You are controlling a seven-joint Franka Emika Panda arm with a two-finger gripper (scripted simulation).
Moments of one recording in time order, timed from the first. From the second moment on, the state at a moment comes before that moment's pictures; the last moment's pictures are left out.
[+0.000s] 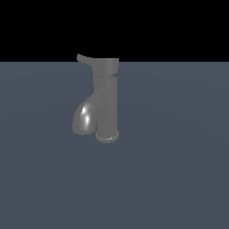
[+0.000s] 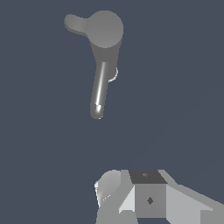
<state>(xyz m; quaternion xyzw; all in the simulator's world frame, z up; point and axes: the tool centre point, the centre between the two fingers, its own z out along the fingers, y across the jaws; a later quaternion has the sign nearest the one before) -0.245 -0.005 0.481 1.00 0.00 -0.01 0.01</state>
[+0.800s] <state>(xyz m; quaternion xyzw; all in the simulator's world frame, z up) -0.242 -0.008 0.488 1.00 -0.01 0.00 -0.02</state>
